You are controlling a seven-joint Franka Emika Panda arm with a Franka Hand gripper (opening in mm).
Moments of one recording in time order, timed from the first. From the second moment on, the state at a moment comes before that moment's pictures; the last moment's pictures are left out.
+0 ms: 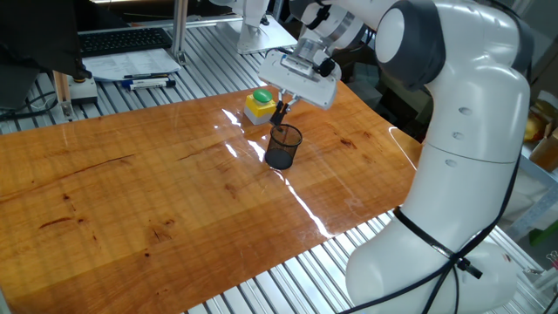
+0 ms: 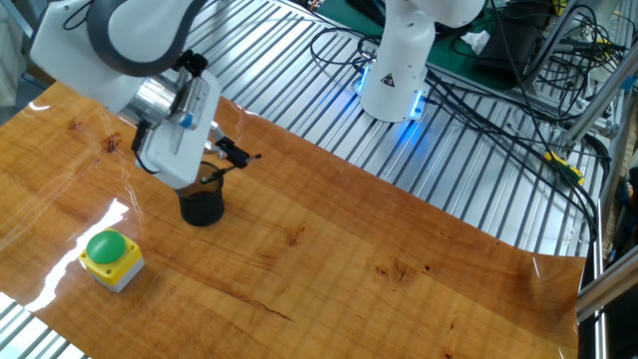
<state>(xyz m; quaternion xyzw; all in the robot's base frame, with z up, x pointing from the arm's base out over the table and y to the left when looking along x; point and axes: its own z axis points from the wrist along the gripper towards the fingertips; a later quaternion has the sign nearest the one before) 0.513 -0.121 0.218 -0.50 -0.77 -0.18 0.36</state>
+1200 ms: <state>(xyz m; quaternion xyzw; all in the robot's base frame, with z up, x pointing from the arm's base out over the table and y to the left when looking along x) 0.518 -0.140 0.203 -0.48 -0.78 -0.18 0.36</state>
